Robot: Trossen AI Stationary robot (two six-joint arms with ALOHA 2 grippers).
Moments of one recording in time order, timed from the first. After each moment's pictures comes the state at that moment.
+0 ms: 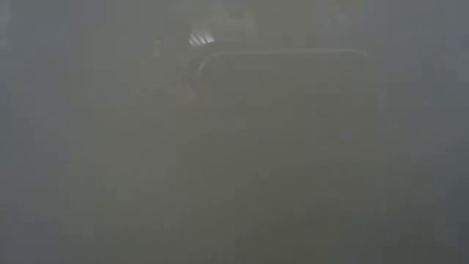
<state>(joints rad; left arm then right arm) -0.17 1.27 0.36 0.73 -0.40 -0.16 -0.23 1.88 0.85 0.19 -0.26 -0.25</state>
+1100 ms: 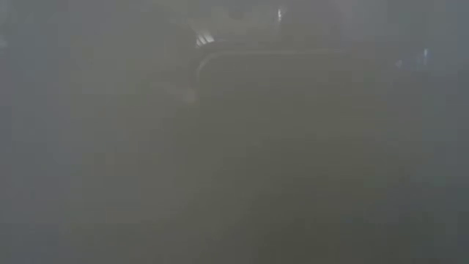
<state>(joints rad) -0.26 1.37 0.36 0.82 -0.51 -0.23 -0.48 1.42 0.85 0.19 -0.37 -0.48</state>
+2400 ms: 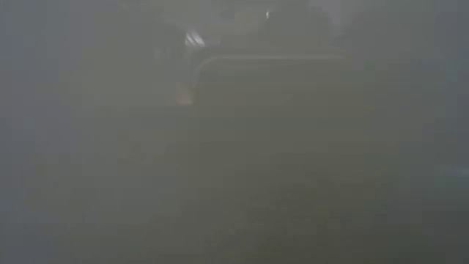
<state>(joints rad) -0.27 1.36 0.36 0.87 -0.51 -0.20 -0.57 1.84 0.85 0.55 -0.17 -0.53</state>
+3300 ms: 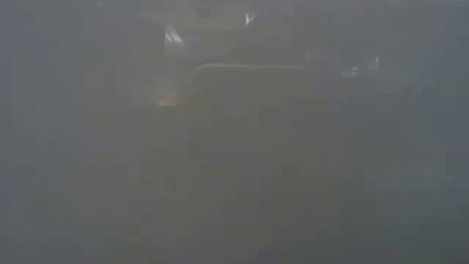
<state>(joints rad) -0.28 1.36 0.36 0.87 -0.50 -0.22 -0.30 1.49 0.81 0.21 -0.35 -0.44</state>
